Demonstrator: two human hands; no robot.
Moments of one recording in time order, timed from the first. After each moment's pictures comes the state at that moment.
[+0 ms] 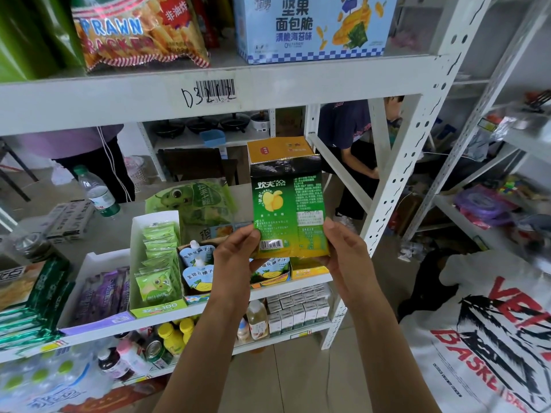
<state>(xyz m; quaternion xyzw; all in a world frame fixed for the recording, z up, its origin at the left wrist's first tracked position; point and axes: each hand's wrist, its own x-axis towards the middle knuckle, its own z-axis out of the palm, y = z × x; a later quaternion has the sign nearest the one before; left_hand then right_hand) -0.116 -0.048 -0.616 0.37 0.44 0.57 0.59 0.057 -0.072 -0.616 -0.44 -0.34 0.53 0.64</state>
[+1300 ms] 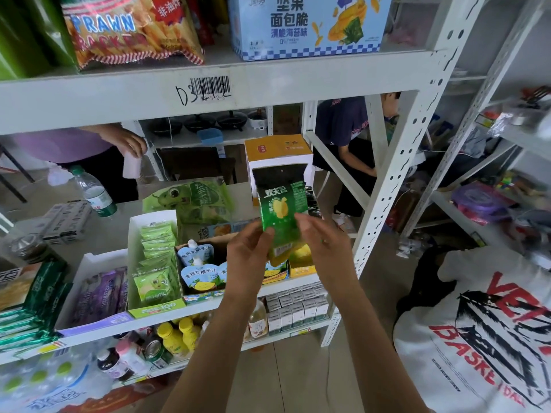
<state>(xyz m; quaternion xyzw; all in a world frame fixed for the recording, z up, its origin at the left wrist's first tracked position) -0.096 -0.054 -0.610 0.49 0.44 0.56 0.50 0.040 -0.063 -0.622 -0.56 -0.51 0.28 0.59</state>
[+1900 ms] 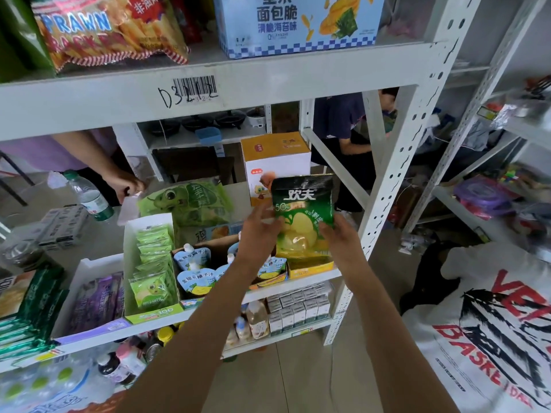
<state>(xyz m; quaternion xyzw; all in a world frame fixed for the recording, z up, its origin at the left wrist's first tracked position) -0.076 0.029 -0.637 0.60 0.53 0.43 0.43 0.091 -0.012 -0.664 -0.58 -0.46 0.36 0.56</state>
